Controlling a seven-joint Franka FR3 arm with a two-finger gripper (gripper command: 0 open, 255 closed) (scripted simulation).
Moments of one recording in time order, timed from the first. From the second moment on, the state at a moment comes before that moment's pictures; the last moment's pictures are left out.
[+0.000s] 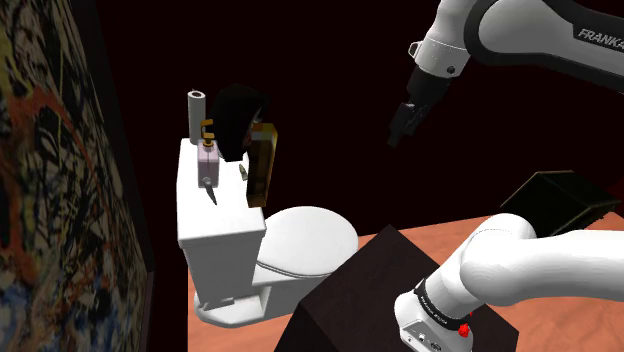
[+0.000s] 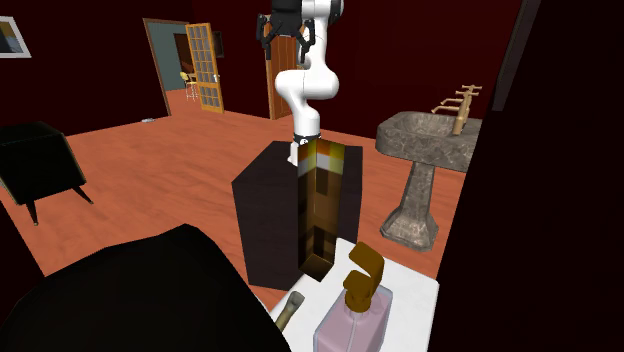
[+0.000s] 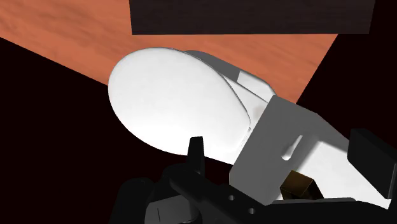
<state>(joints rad) -0.01 -0.78 0.07 -2.36 -0.04 1.55 -0.04</state>
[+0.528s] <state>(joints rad) 0.00 -0.57 0.12 -2.28 -0.01 1.68 0.02</state>
